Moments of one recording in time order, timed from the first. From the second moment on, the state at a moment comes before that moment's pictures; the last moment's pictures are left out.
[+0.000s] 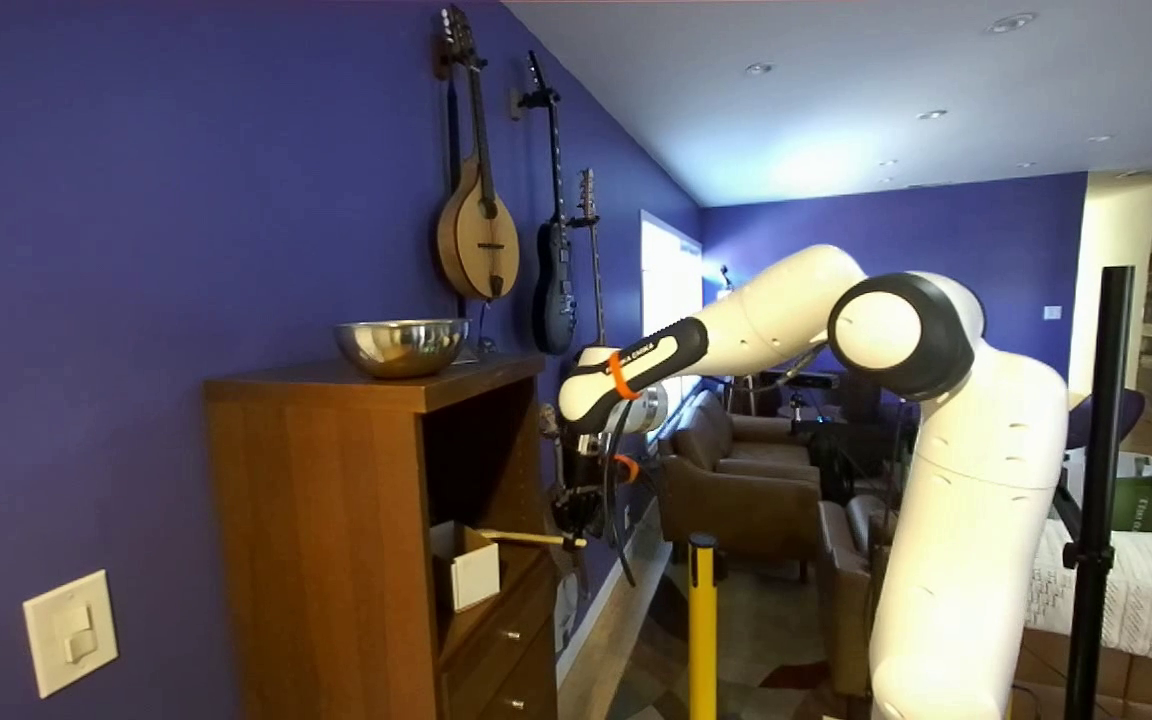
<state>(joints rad) -0.19 -0.15 -0.21 -2.24 0.18 2.20 -0.29</state>
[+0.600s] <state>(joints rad) -0.19 -0.47 -0.29 -2.39 0.21 2.09 -0.37</state>
